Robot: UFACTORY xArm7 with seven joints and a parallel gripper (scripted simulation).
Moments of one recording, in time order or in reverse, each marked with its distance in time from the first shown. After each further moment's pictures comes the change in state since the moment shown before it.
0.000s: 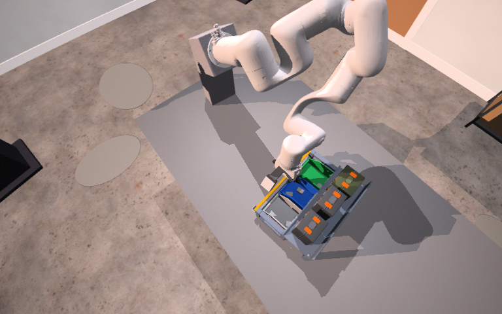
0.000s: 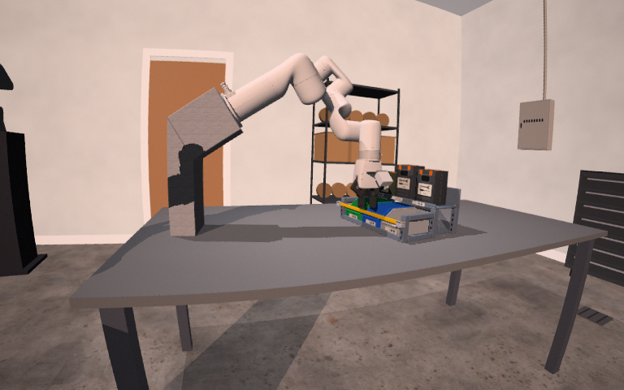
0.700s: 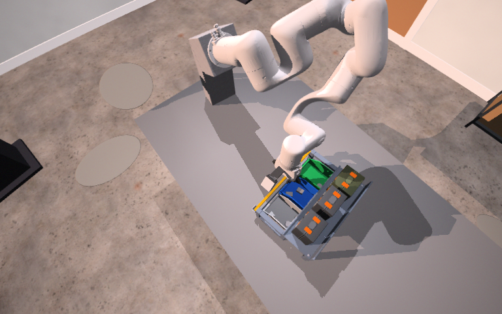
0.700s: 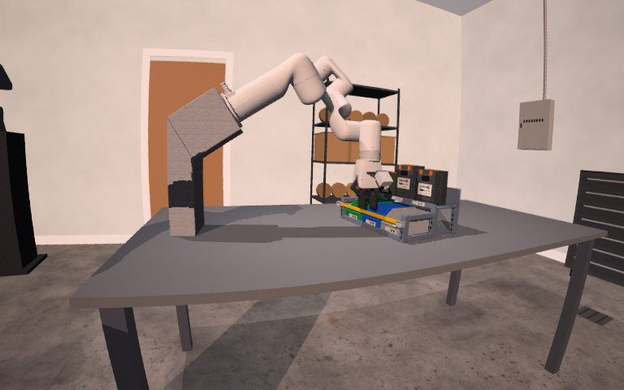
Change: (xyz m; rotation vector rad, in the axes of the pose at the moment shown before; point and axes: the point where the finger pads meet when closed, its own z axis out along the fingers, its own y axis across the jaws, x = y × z) arm 0.000 0.000 0.000 0.000 0.000 0.000
